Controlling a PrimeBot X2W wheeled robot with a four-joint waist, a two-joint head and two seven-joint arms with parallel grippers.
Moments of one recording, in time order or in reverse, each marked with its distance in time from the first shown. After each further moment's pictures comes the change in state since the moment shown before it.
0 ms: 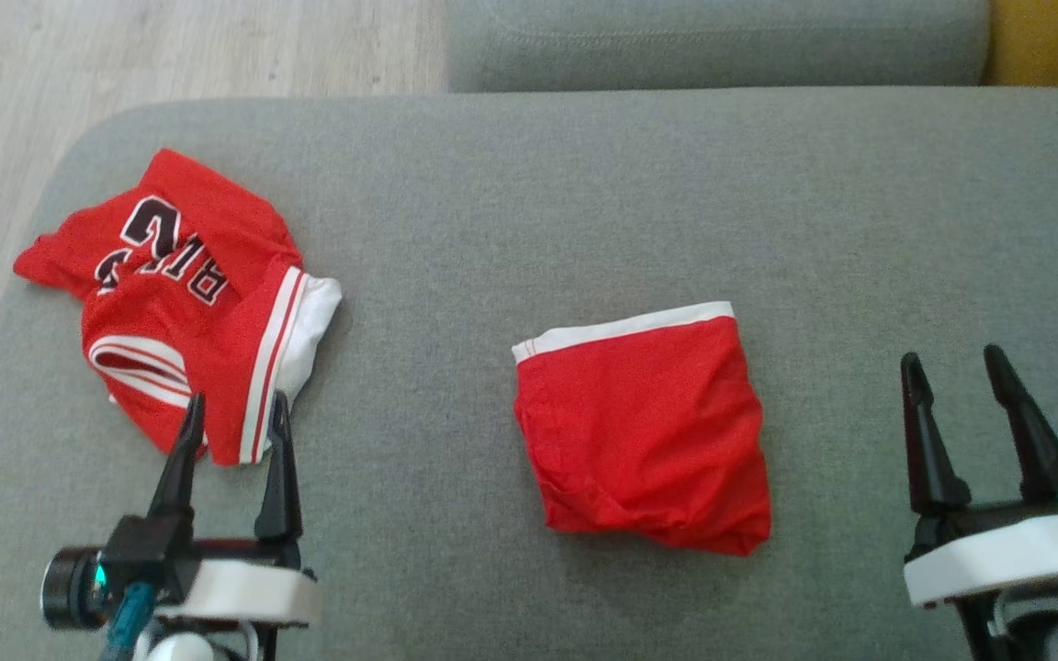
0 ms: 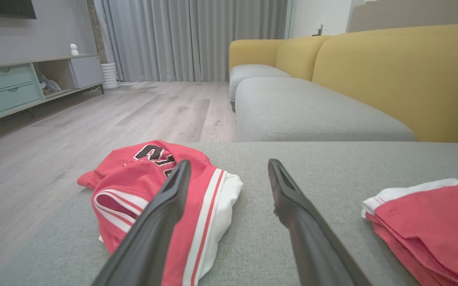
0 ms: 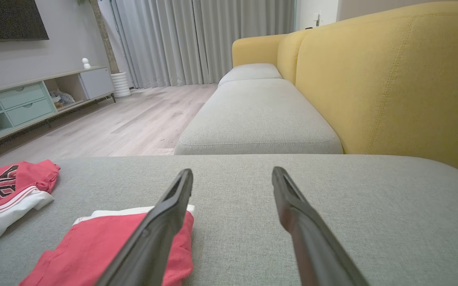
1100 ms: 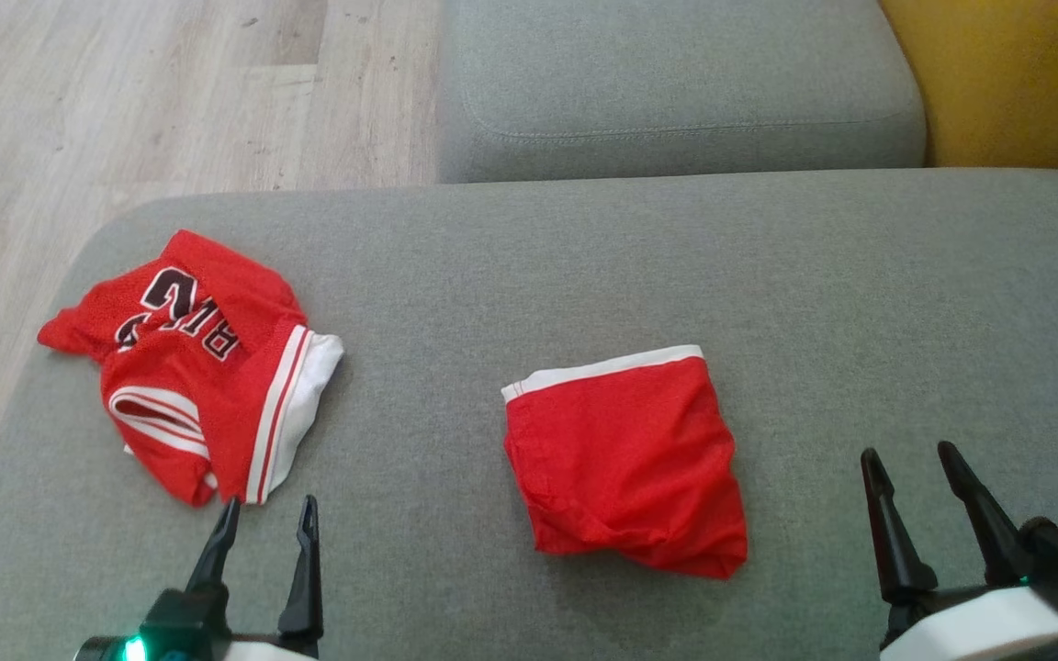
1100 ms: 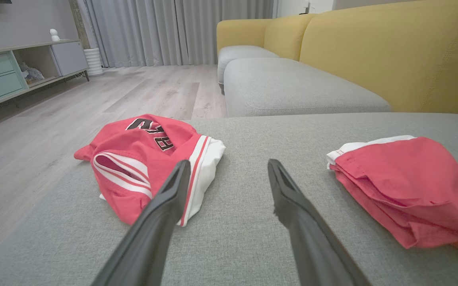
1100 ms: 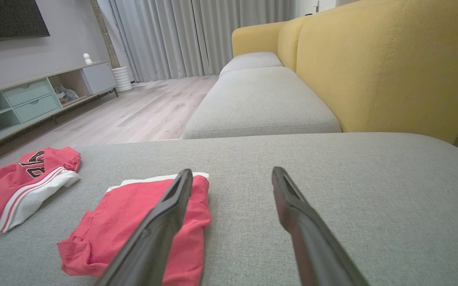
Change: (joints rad) left arm 0.156 0.029 -0.056 -0.025 -0.002 0.027 0.079; right arm 0.158 0.025 0.040 -0.028 0.009 0.000 0.068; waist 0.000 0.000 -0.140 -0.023
